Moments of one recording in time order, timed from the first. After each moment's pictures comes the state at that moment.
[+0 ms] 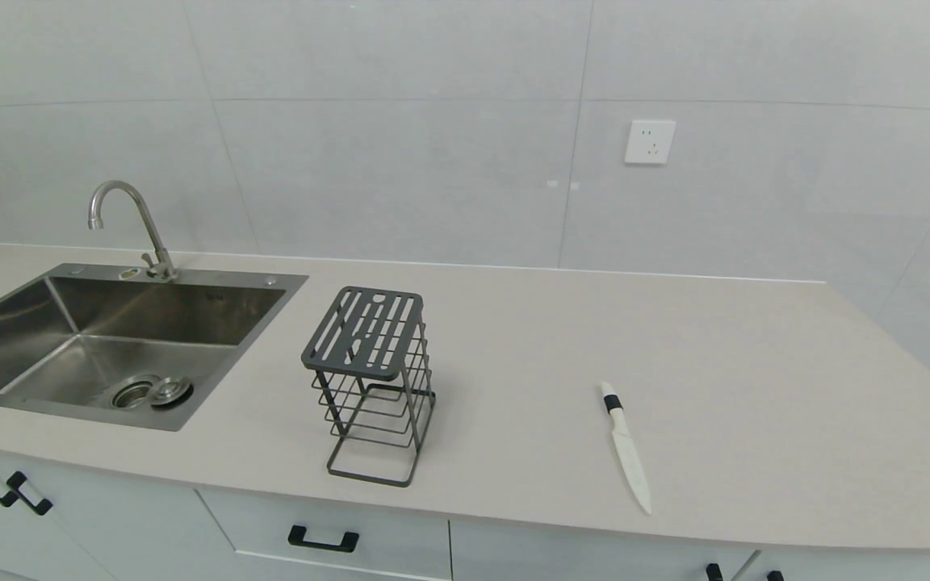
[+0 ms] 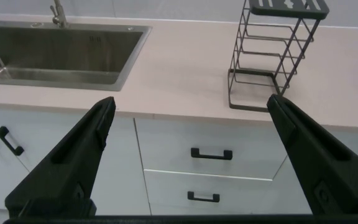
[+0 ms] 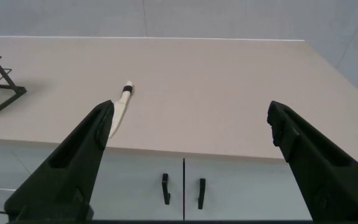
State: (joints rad) left arm 0.00 0.00 0.00 0.00 -0.04 -0.01; right arm 0.00 0.00 0.00 0.01 0.01 0.01
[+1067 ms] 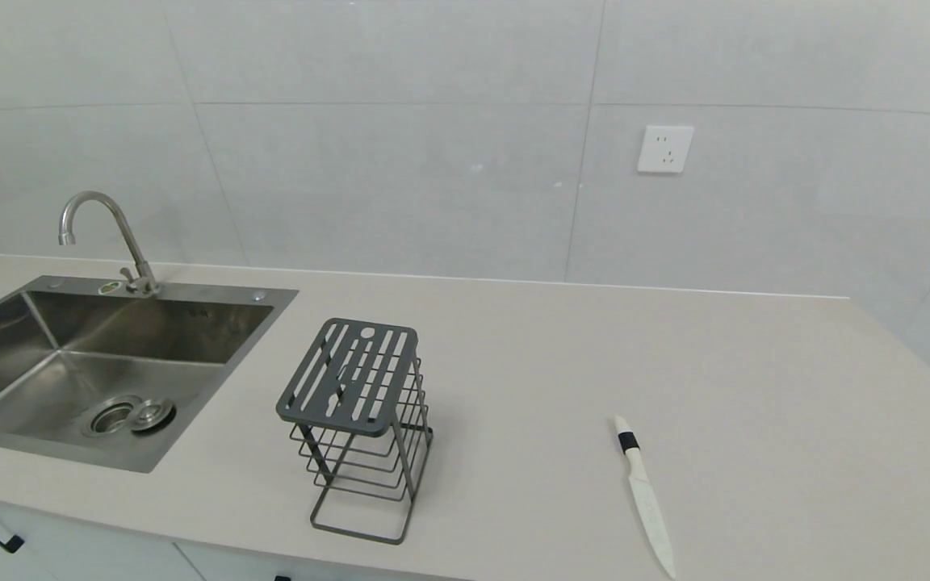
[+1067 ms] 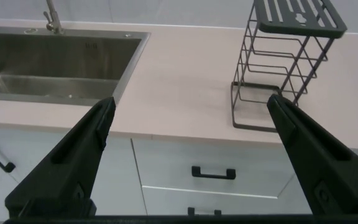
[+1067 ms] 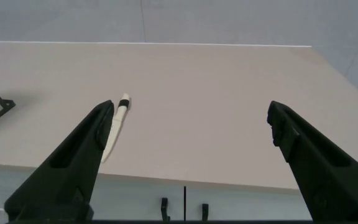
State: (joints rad) left arm 0.00 0.00 0.00 0.00 -0.04 -0.01; right arm 0.00 0.00 0.00 0.01 0.01 0.01
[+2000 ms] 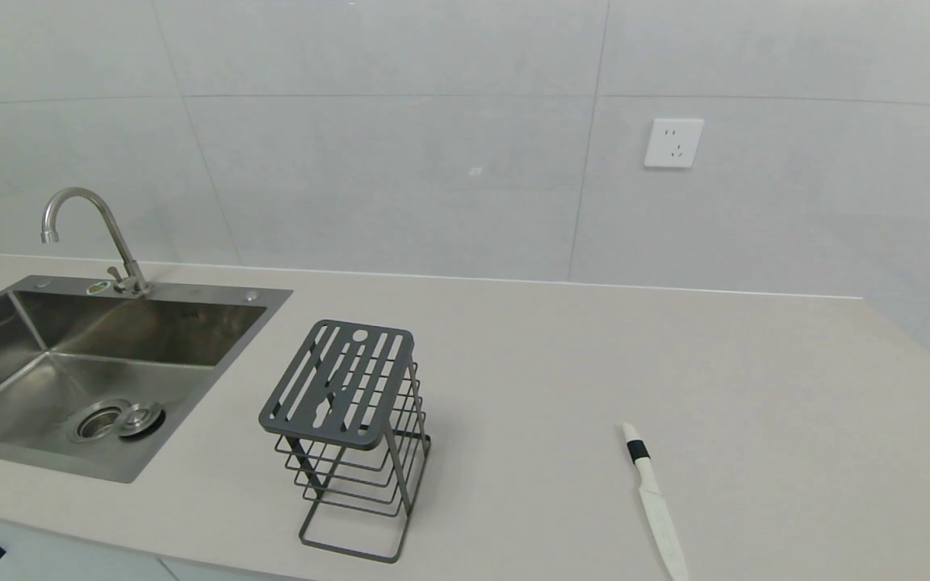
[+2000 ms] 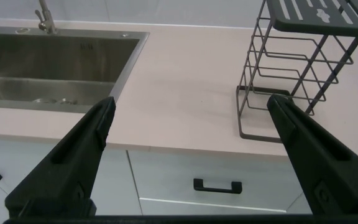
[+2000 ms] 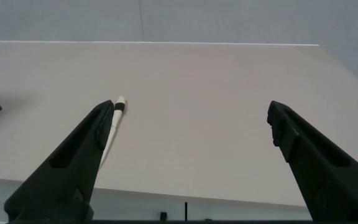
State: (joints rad) left arm 0.00 0.00 0.00 0.00 -0.04 0.00; right arm 0.00 0.00 0.00 0.01 0.01 0.02
